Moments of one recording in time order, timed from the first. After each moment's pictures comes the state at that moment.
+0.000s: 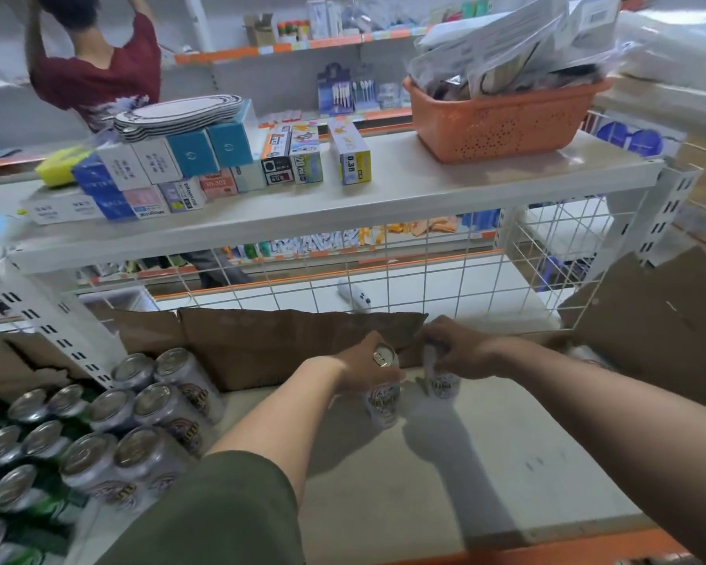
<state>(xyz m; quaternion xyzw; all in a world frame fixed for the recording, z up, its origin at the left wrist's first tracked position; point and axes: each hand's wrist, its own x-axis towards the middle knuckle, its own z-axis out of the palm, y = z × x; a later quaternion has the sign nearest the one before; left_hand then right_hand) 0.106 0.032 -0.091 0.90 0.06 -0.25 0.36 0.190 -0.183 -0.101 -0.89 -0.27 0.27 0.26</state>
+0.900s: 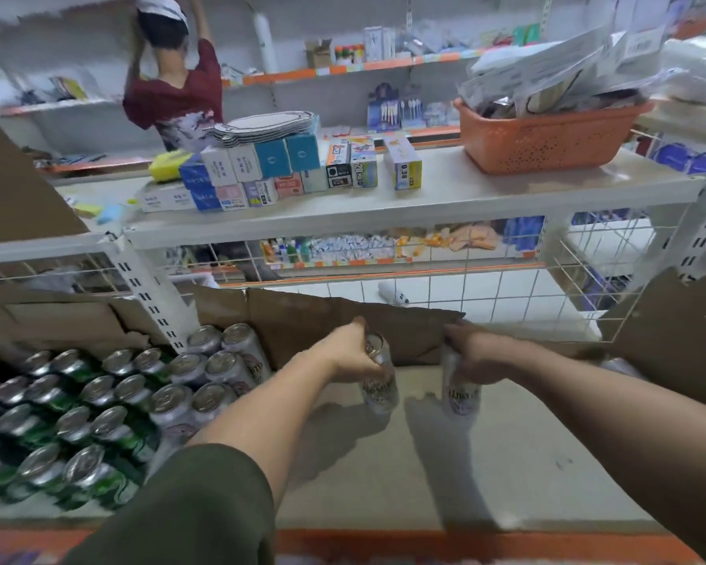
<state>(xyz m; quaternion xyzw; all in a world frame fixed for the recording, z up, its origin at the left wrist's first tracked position) 0.030 0.070 -0.039 0.96 0.11 -0.11 0.24 0.136 -0.152 -0.068 -0.93 -0.31 0.17 0.08</state>
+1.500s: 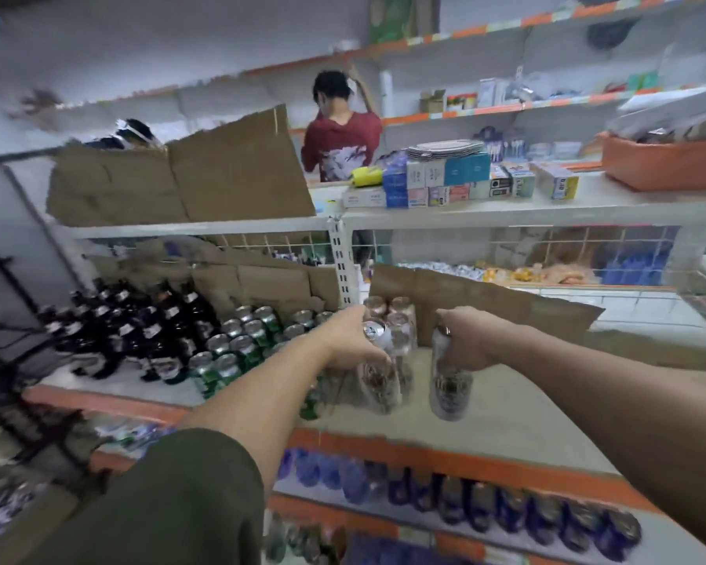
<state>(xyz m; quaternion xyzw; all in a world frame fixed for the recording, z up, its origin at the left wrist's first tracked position) -0.251 0.233 0.028 0.95 0.19 -0.02 0.26 -0.127 0.040 0.022 -0.90 -0.43 0.06 0.05</state>
